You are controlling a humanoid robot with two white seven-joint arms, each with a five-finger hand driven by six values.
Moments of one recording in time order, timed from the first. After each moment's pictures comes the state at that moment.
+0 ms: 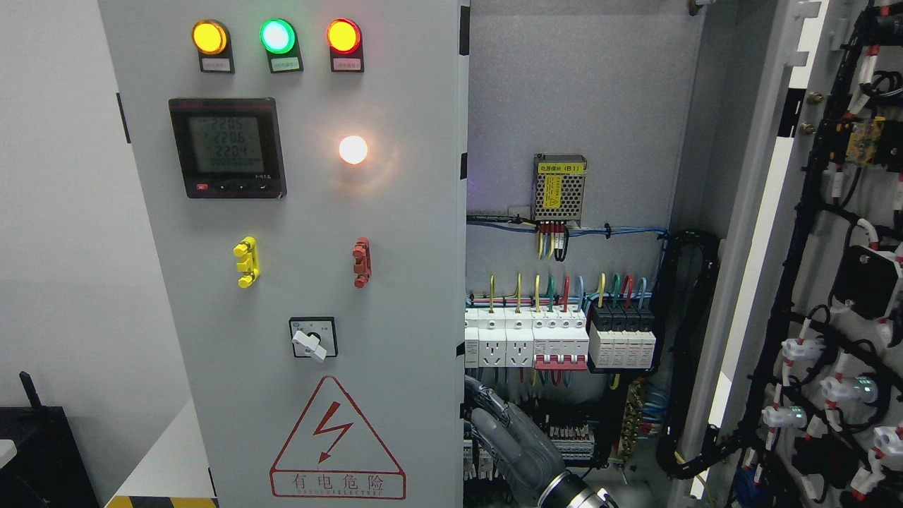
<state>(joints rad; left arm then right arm) 0.00 -0.04 0.18 -0.04 -0.19 -0.25 -0.28 -0.54 0.00 0.26 -1.29 -0.41 0.05 0.44</state>
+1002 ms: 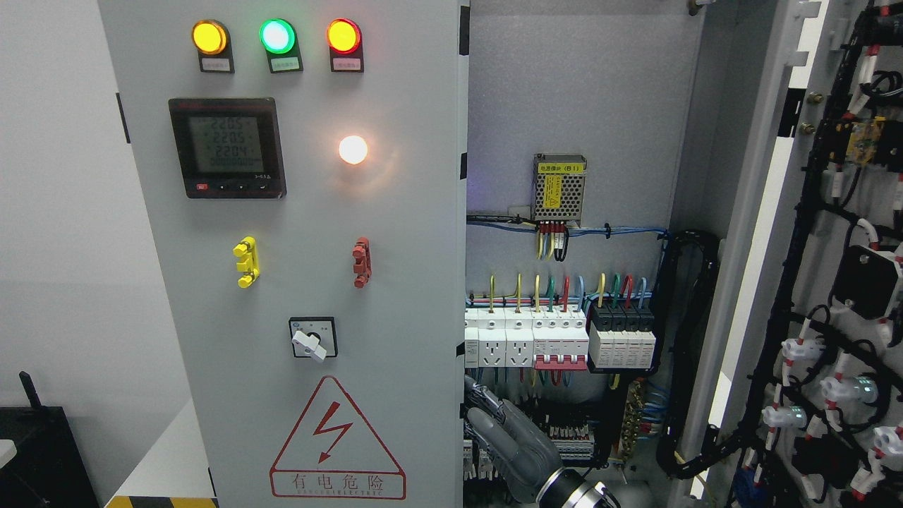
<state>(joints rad) 0.00 -0.04 0.18 -0.04 -0.19 -0.25 -0.28 -0.56 0.00 0.26 -1.28 -0.41 0.05 0.49</state>
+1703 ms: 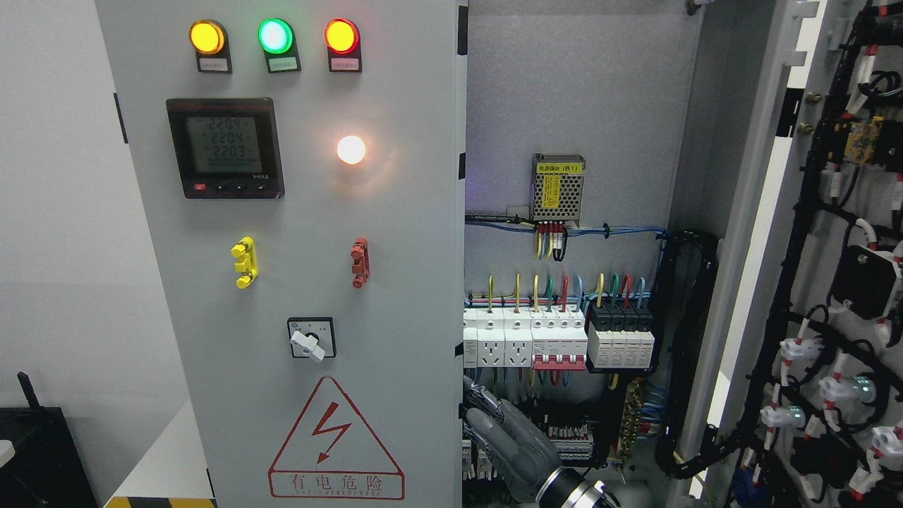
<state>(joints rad) 0.00 -0.04 0.18 -0.04 -0.19 -0.25 -0.28 -0.57 0.00 0.26 -1.27 -0.41 0.05 0.50</state>
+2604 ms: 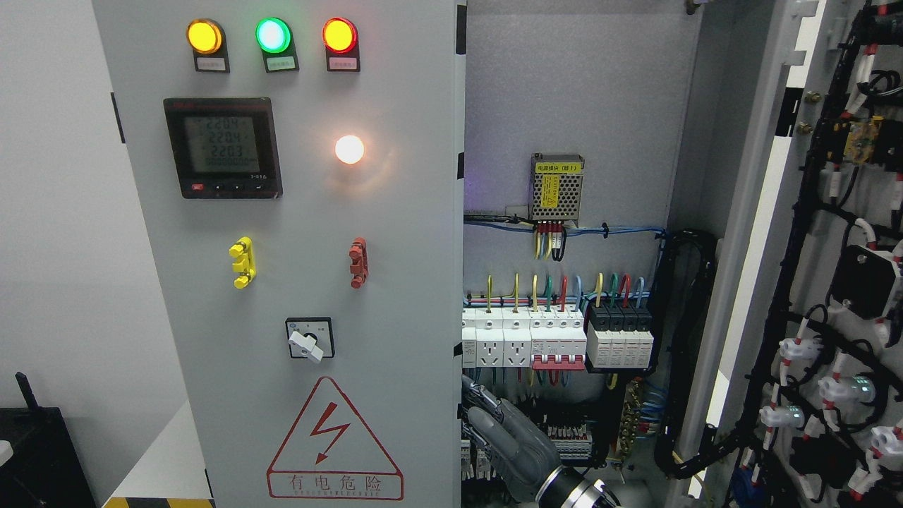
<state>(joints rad) 0.00 -0.04 0.18 -0.04 -0.19 -0.25 -0.28 -0.57 0.00 0.26 -1.26 -0.43 0.05 0.54</state>
